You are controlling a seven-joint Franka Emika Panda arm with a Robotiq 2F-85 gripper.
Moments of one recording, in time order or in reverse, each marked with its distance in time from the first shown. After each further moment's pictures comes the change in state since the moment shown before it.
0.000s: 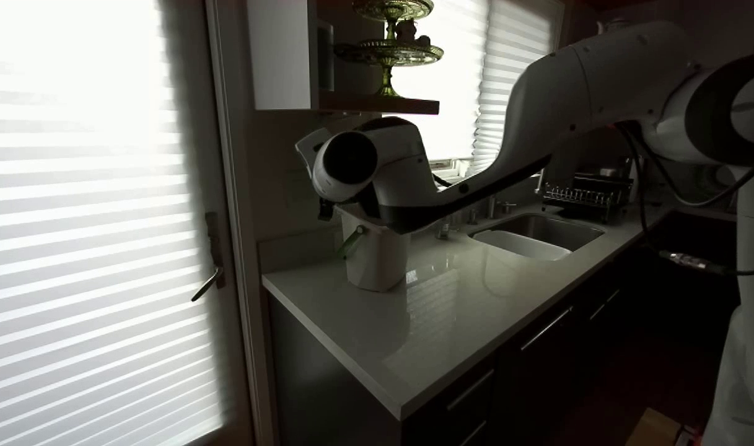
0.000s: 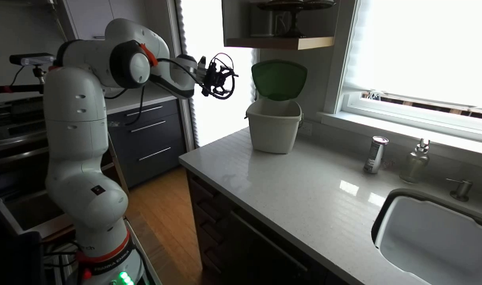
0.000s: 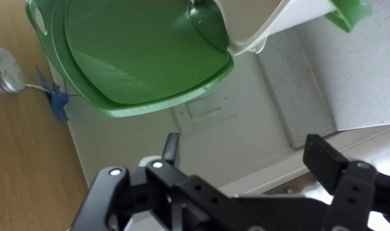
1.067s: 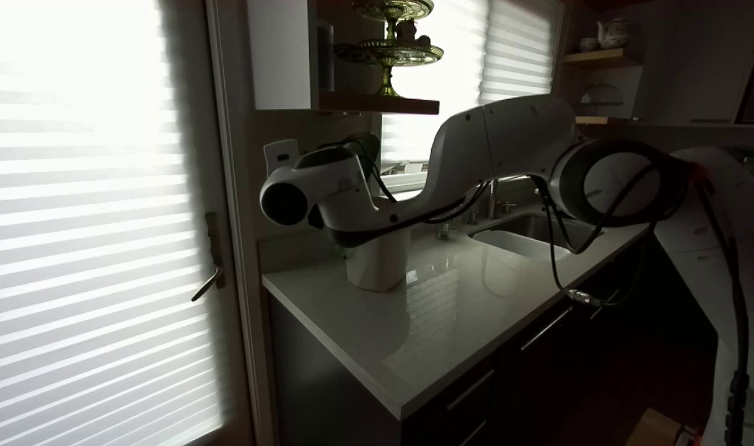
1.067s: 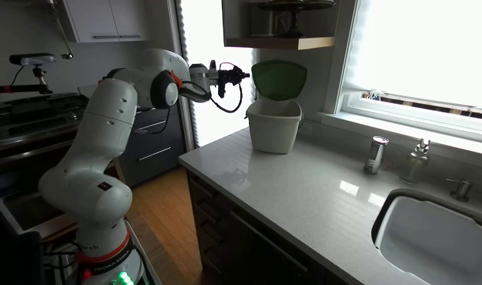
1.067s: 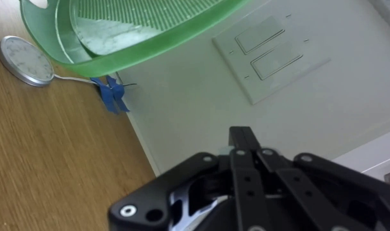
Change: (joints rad) arm 0.157 0.405 -0.124 0.504 -0.310 -0.175 0.393
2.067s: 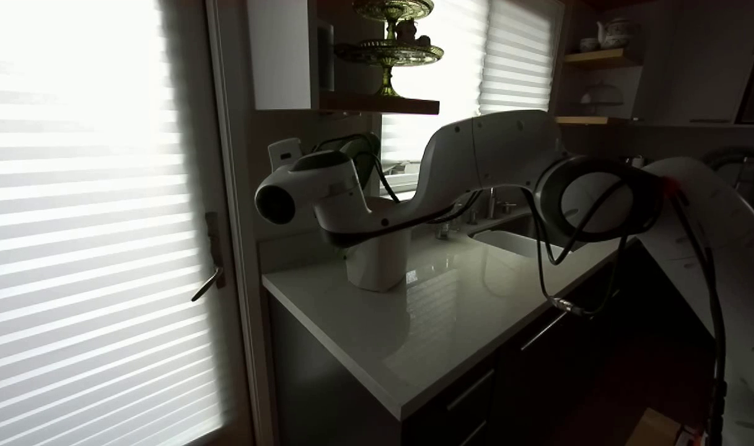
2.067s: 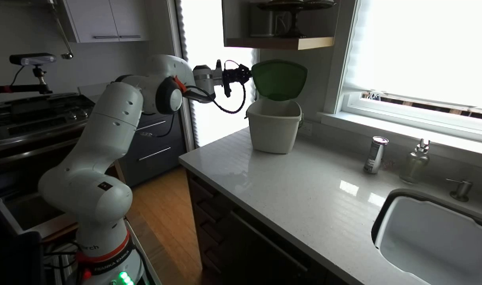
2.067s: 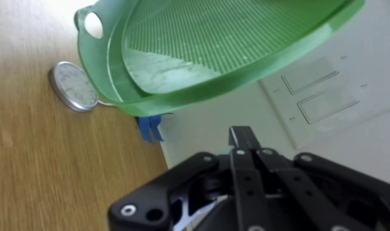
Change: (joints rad) arm 0.007 0.078 -0.024 0.115 -0.003 -0.153 -0.089
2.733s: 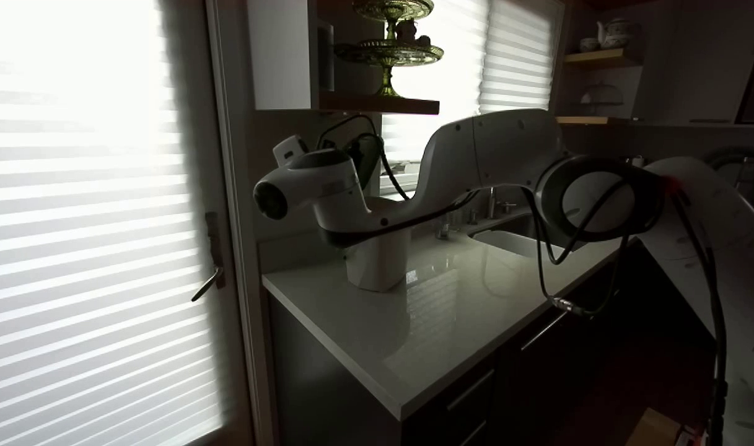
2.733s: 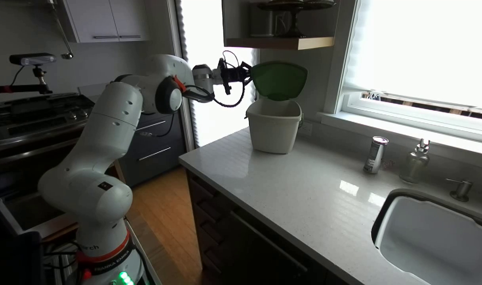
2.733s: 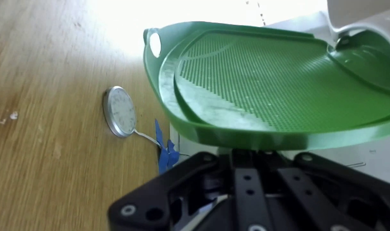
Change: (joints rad) arm 0.003 -0.004 0.002 0.000 0.027 -0.203 -0.267
